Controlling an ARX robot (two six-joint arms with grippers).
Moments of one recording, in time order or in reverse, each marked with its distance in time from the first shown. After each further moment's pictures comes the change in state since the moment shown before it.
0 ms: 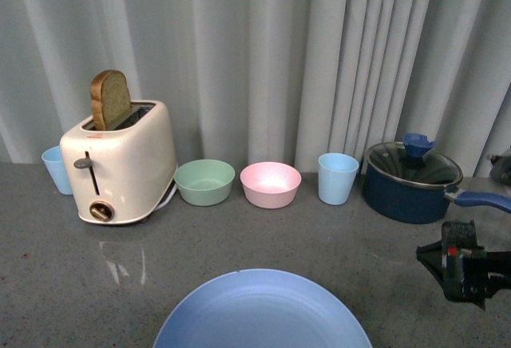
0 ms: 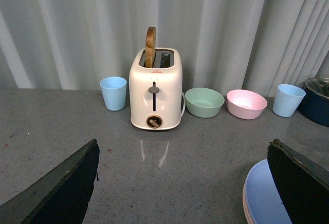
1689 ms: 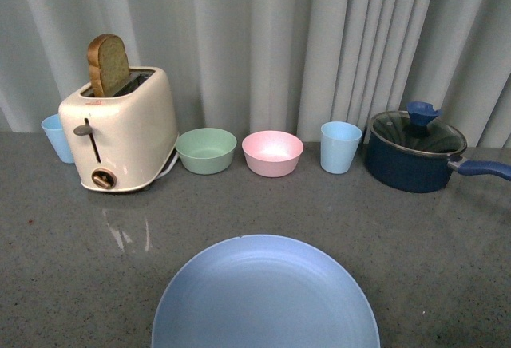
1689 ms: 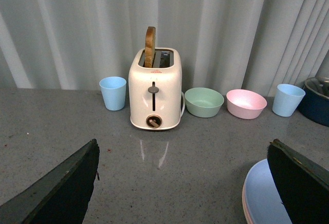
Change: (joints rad) left arm 0.000 -0.001 0.000 0.000 0.000 0.000; right arm -0.080 -1.419 -0.537 -0.307 0.103 -0.082
